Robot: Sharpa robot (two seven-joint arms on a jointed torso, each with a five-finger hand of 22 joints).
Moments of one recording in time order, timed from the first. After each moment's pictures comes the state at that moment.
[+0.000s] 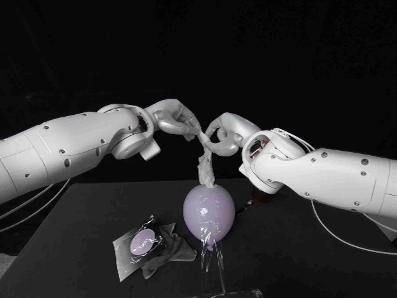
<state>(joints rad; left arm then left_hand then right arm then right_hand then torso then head) 1.53 -0.61 -0.09 1.19 -0.71 0.00 0.09 1.26 -0.17 0.88 -0.04 0.08 0.98 0.15 0.39 0.59 0.95 0.10 0.84 0.32 0.53 0.11 0.96 0.30 0.12 0.63 0.25 0.55 0.43 1.47 -0.57 -0.16 1.46 -1.22 -0.54 -0.30 1.22 -0.17 0.63 0.04 0.28 0.96 0.11 0.44 0.45 1.47 0.02 1.43 1.31 1.47 -0.04 1.56 1.31 0.14 1.13 0.09 1.00 1.18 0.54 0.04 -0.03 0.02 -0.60</state>
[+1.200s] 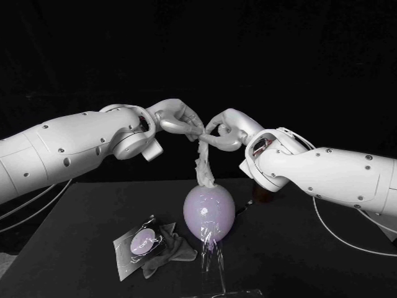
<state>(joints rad) 1.53 -0.61 -0.09 1.21 -0.67 0.01 0.10 1.26 -0.17 0.88 -0.04 0.07 0.98 0.15 0.39 0.62 0.95 0.10 0.84 0.32 0.53 0.11 0.96 0.30 0.12 0.62 0.26 0.57 0.45 1.47 -0.58 -0.16 1.44 -1.09 -0.59 -0.14 1.22 -0.14 0.49 0.13 0.05 1.01 0.08 0.42 0.42 1.46 0.02 1.46 1.31 1.46 -0.03 1.57 1.31 0.13 1.19 0.08 1.03 1.21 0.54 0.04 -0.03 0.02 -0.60</state>
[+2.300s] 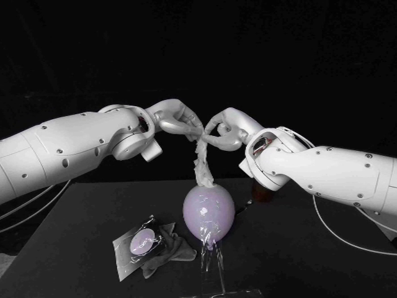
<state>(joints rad) 1.53 -0.61 -0.09 1.22 -0.67 0.00 0.10 1.25 -0.16 0.84 -0.02 0.07 0.98 0.15 0.37 0.64 0.94 0.10 0.84 0.30 0.53 0.11 0.96 0.29 0.12 0.60 0.27 0.58 0.46 1.47 -0.58 -0.16 1.43 -1.06 -0.58 -0.11 1.33 -0.10 0.57 0.04 0.05 1.03 0.08 0.46 0.42 1.47 0.00 1.51 1.31 1.47 -0.05 1.57 1.31 0.12 1.25 0.06 1.11 1.27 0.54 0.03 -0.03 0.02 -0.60</state>
